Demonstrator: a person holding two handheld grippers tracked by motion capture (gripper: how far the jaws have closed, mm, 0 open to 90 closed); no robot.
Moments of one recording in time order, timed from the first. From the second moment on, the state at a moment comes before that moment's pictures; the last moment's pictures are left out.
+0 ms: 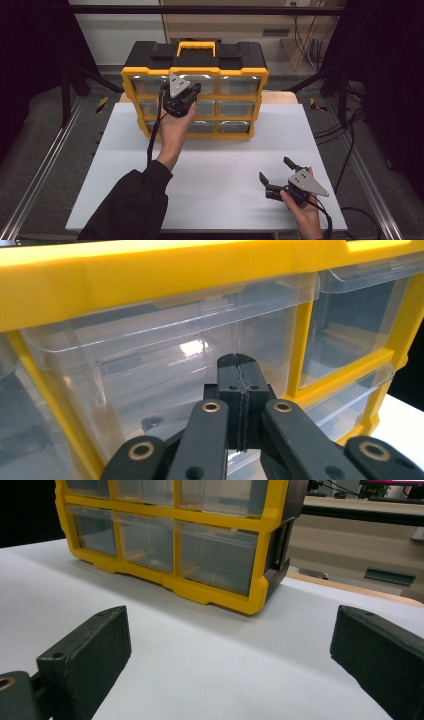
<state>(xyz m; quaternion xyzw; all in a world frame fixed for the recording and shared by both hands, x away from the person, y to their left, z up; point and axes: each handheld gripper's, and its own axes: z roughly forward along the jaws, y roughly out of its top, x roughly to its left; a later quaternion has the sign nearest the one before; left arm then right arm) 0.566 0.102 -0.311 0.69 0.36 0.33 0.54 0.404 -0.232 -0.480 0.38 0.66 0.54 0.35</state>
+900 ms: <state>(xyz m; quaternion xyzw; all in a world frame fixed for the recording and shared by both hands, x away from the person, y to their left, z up) 0.533 0.107 -0.313 0.70 0.34 0.33 0.53 0.403 -0.234 -0.478 0.38 0.65 0.55 0.36</state>
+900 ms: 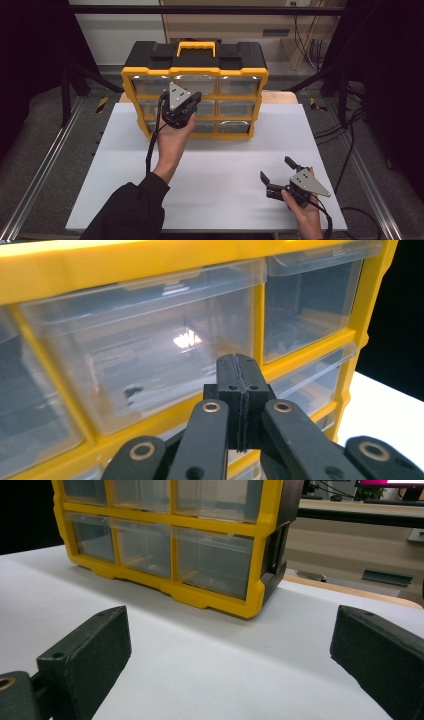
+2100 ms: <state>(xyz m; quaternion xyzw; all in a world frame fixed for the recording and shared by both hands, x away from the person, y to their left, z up) 0.500 0.140 -0.318 0.67 0.30 0.34 0.59 0.402 -0.229 -0.479 0.38 0.66 0.54 0.36</state>
